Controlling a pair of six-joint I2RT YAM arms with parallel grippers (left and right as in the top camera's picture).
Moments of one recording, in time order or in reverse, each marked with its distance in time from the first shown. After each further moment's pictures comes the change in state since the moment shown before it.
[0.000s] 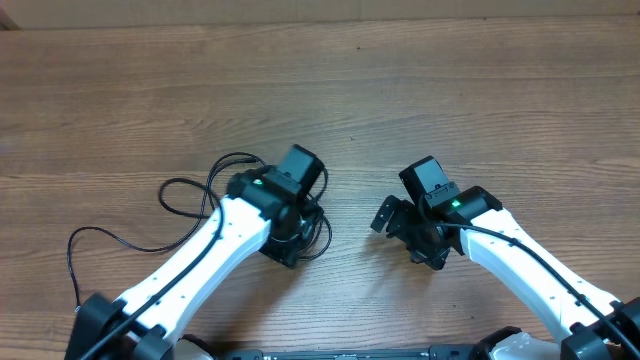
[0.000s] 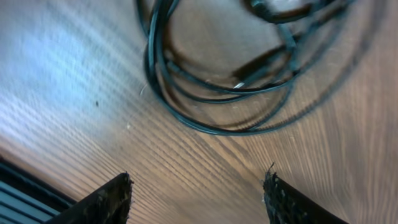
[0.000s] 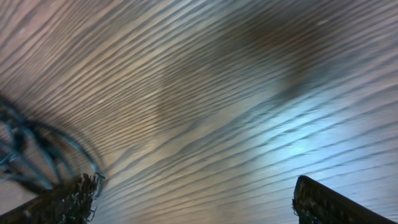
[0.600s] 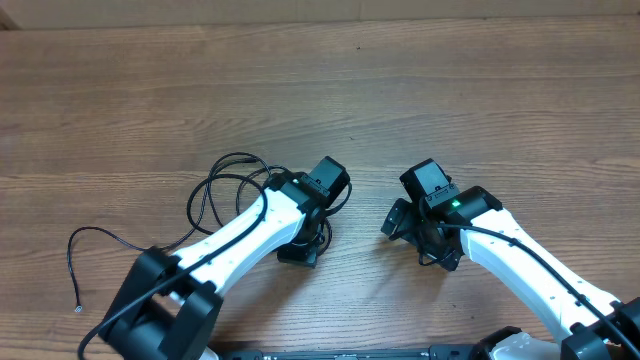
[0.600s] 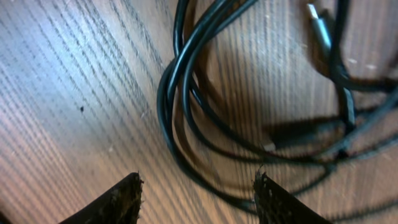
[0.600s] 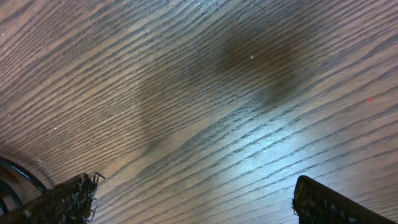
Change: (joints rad) left arm -0.078 0.195 -0.001 0.061 -0.123 -0.360; right arm 0.000 0.000 0.000 -0.059 0.149 -0.030
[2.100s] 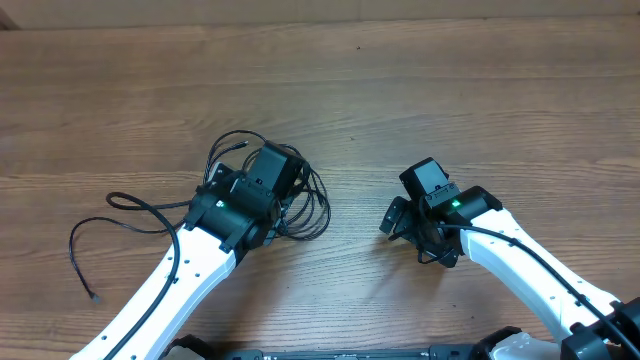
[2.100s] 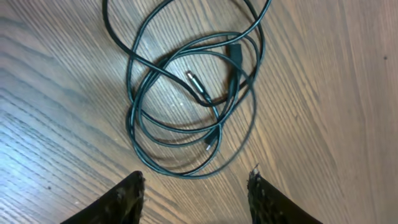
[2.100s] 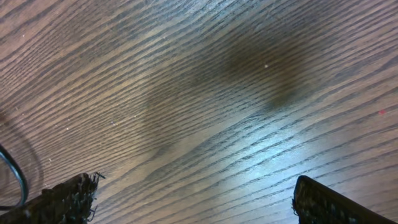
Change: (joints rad) left arm 0.116 -0.412 -0.003 0.024 -0.211 0.452; right arm 0.000 0.000 0.000 0.029 -0.003 -0.022
